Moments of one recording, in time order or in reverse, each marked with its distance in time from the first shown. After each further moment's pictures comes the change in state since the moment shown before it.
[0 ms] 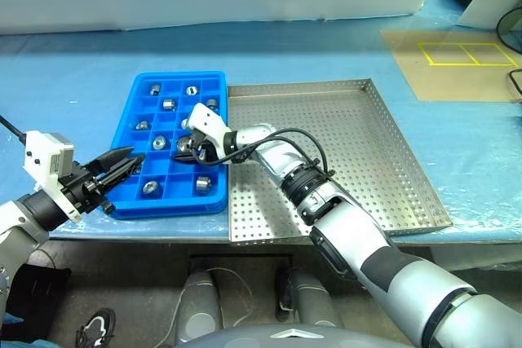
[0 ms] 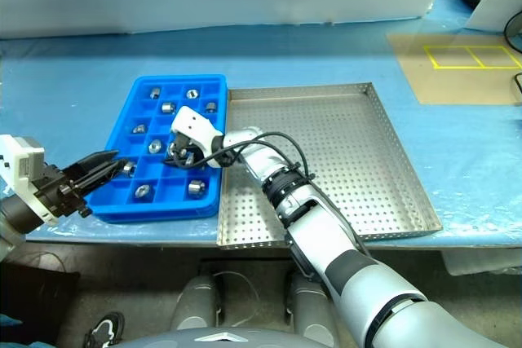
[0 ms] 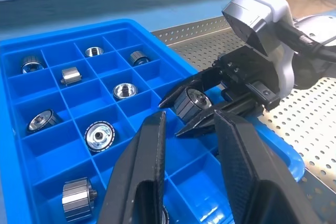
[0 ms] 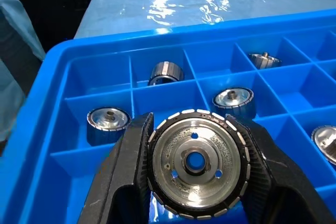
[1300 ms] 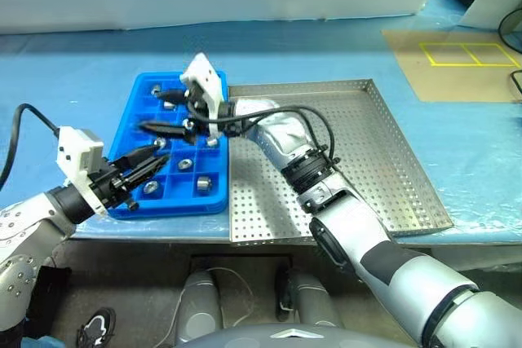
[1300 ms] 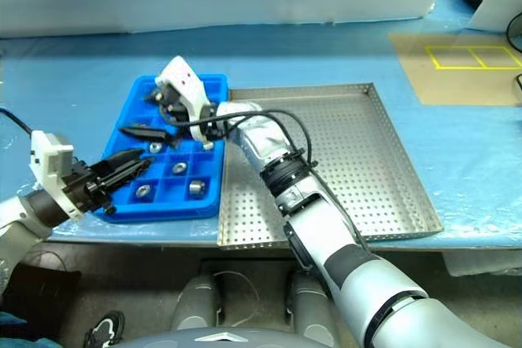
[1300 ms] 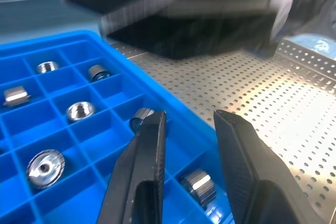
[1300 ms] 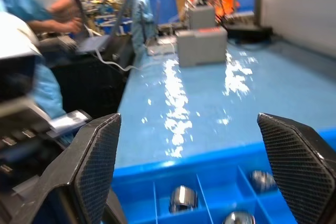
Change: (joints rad) left arm -0.123 -0.029 -0.178 -0.016 0.007 -0.016 0.008; right arm -0.034 -0.060 -0.104 -0.374 0.256 0.213 0.008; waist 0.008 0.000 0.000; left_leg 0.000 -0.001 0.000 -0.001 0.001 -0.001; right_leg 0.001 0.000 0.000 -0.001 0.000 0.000
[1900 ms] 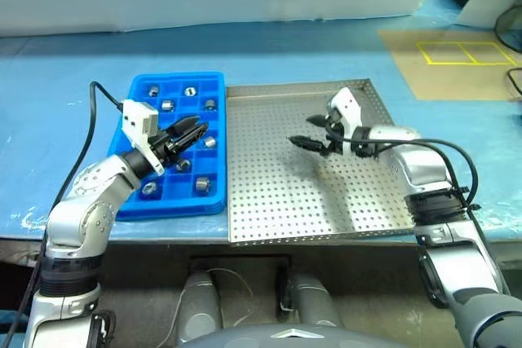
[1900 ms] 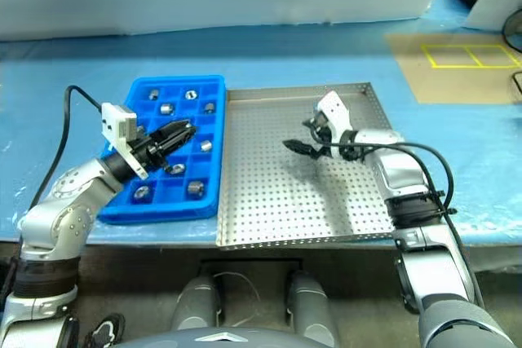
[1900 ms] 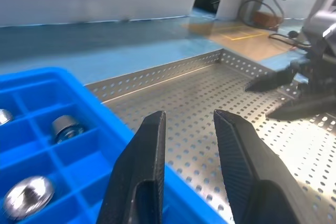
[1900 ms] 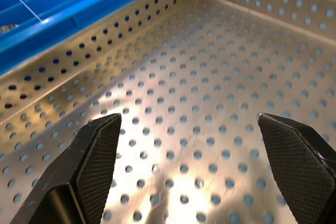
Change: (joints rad) left arm -0.390 -0.213 -0.285 0.365 0.212 -0.162 0.025; right arm 0.471 -0.590 -0.163 -0.309 -0.051 0.257 -0.018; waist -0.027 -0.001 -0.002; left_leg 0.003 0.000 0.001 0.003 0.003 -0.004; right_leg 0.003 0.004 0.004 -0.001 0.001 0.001
